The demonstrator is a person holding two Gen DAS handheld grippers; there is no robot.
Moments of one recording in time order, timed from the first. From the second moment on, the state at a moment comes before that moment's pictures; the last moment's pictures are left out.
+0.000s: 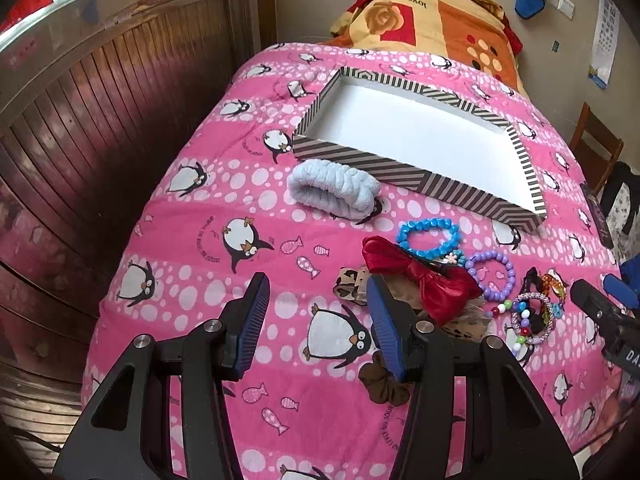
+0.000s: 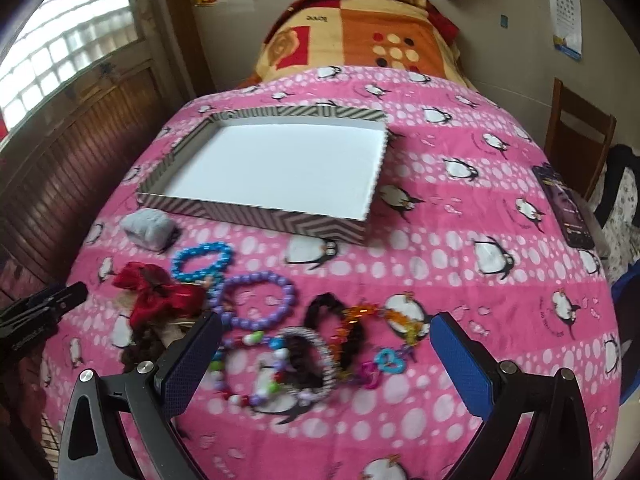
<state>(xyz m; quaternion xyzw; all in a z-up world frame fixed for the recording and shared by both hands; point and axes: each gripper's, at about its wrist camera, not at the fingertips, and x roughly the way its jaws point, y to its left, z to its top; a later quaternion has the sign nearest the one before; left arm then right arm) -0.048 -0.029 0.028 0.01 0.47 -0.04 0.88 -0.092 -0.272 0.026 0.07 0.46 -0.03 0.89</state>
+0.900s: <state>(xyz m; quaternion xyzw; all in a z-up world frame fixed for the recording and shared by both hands) -0.053 -0.025 0.028 0.00 0.47 -0.05 0.88 -0.088 -0.239 0.039 0.06 0.45 0.00 0.89</state>
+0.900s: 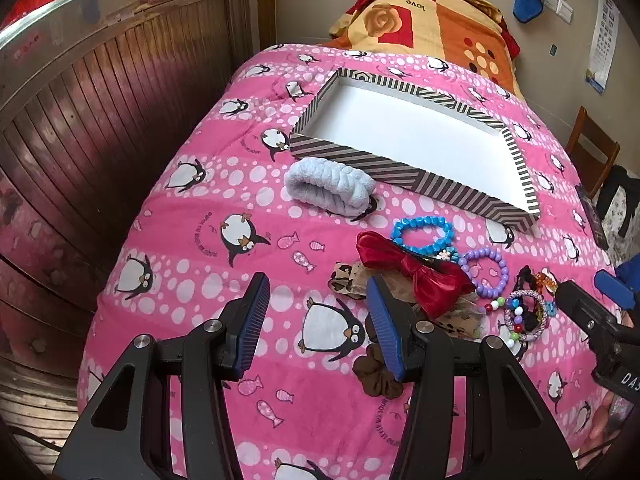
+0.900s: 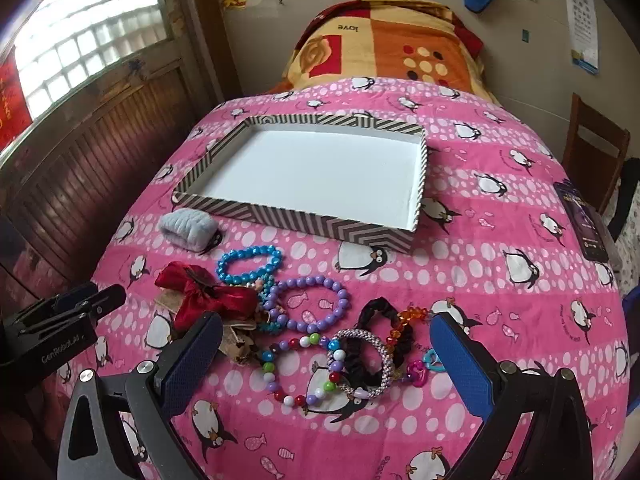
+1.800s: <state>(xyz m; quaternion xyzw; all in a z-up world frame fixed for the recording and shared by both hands) -0.050 -0.030 0.021 0.00 0.48 -0.05 0.88 -0.087 -0.235 0.040 0.03 0.45 0.01 0.89</state>
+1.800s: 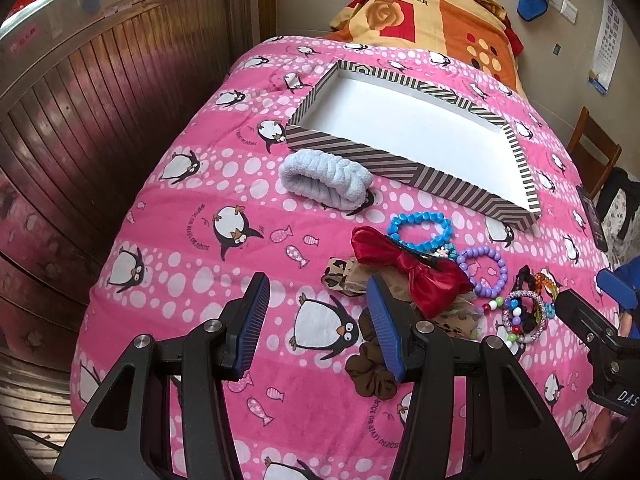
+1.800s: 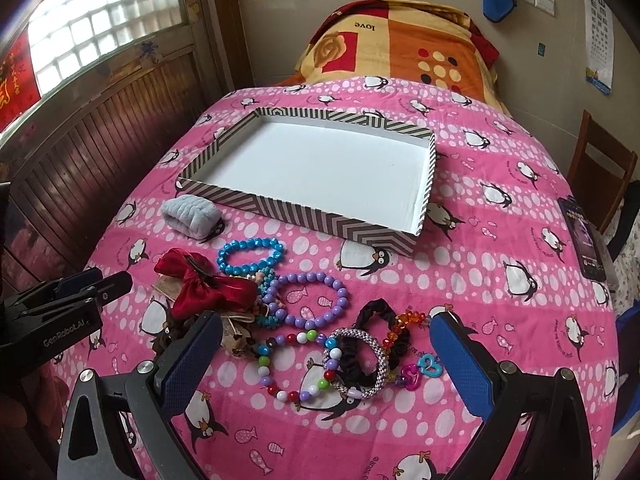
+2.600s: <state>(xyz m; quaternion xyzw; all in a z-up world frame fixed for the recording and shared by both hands) -0.025 -0.005 0.023 -0.05 0.49 -0.04 0.87 -0.084 -0.270 0.031 0.04 0.46 -0.02 0.89</state>
